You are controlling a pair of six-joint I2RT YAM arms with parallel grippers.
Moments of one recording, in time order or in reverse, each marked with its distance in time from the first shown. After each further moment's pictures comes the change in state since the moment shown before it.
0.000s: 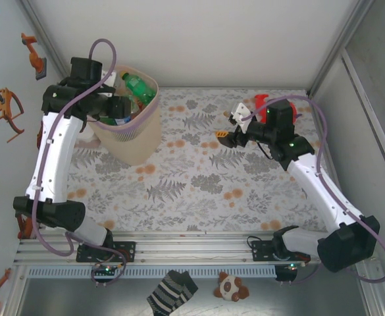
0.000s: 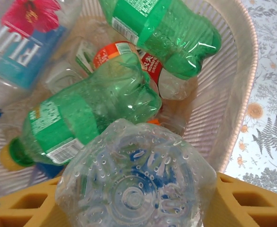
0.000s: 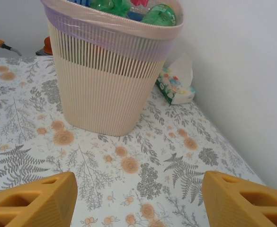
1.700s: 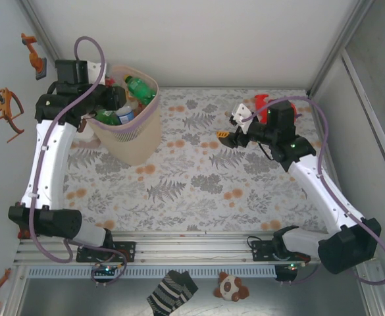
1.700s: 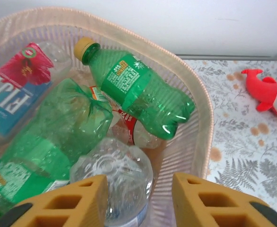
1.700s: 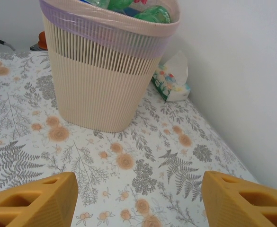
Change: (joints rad) left arm 0.080 -0.067 -0.135 0.284 0.198 -0.043; right arm 0.000 -0.014 0.000 -0.017 0.026 -0.021
